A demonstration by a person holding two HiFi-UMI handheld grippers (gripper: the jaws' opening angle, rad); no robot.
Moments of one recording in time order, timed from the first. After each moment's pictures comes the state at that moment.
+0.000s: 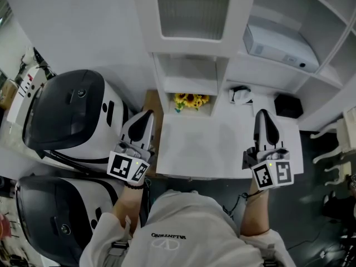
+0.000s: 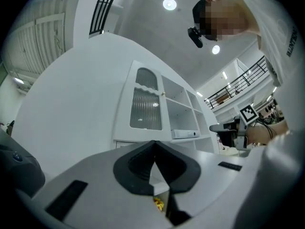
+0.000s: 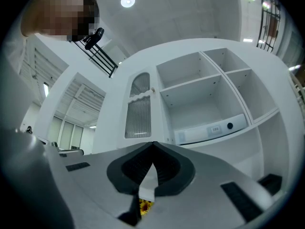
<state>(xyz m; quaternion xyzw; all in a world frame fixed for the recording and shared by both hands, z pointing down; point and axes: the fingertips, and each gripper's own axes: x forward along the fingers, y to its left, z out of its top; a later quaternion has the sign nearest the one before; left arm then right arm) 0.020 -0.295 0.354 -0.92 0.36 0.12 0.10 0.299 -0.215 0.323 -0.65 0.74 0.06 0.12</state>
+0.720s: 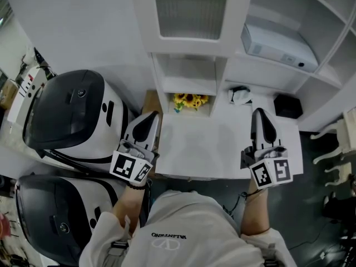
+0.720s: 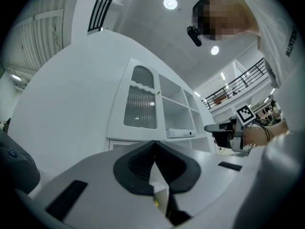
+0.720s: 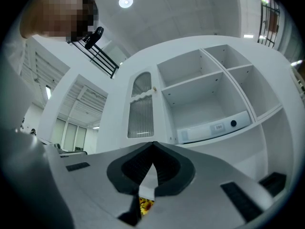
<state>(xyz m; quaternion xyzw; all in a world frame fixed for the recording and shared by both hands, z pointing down) 0.038 -0.286 0.356 -0.93 0.35 0.12 0.09 0.296 -0.217 0.324 -0.64 0.76 0.06 0.12</state>
